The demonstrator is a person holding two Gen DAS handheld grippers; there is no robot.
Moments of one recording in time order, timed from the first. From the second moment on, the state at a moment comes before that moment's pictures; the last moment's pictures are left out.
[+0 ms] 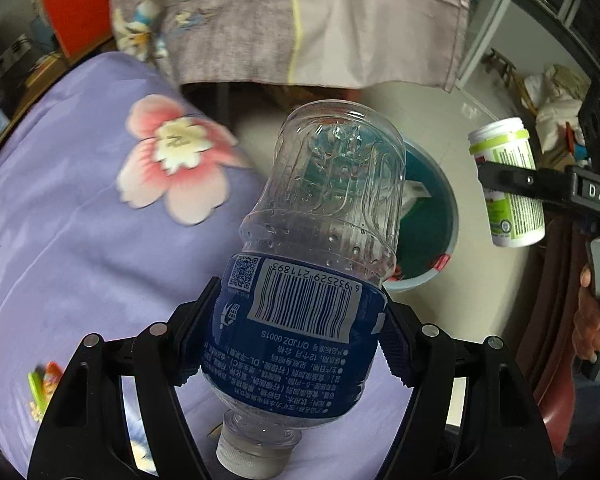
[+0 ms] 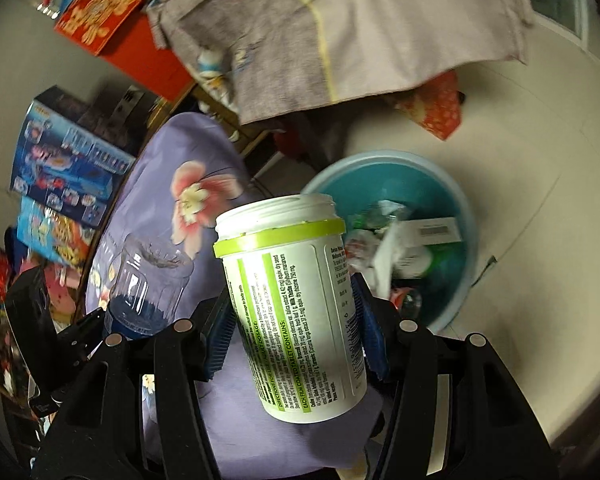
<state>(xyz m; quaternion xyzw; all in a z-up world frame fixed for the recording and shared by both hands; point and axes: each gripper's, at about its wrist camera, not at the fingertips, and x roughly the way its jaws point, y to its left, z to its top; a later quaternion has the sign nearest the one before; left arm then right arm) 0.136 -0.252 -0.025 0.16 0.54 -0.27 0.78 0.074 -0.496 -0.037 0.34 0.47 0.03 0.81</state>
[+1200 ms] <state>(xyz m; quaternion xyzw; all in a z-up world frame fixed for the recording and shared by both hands) 0.155 -0.316 -0.068 0.15 0.57 -0.29 0.75 0.089 -0.528 -0.074 0.36 0.50 0.01 0.79</state>
